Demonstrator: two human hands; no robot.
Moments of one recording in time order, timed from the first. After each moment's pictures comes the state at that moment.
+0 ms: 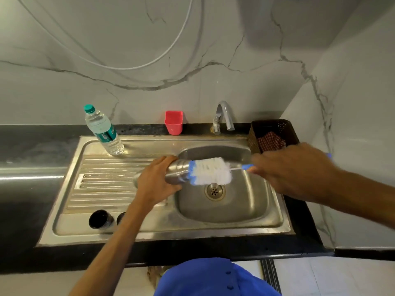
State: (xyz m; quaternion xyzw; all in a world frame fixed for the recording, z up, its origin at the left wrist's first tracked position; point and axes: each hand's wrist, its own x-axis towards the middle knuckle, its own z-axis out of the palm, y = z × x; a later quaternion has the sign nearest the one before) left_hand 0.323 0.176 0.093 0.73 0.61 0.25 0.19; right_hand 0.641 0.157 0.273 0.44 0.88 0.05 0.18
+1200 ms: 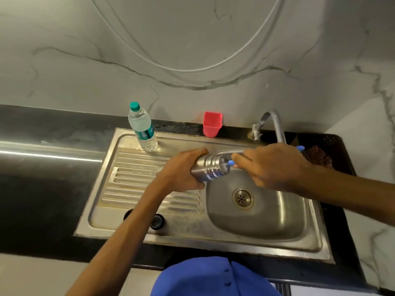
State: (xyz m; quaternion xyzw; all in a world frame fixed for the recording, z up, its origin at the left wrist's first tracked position) left_hand 0.245 0.237 0.132 0.77 0.53 0.19 0.31; right_hand 0.510 0.254 0.221 0.27 0.95 0.12 0.03
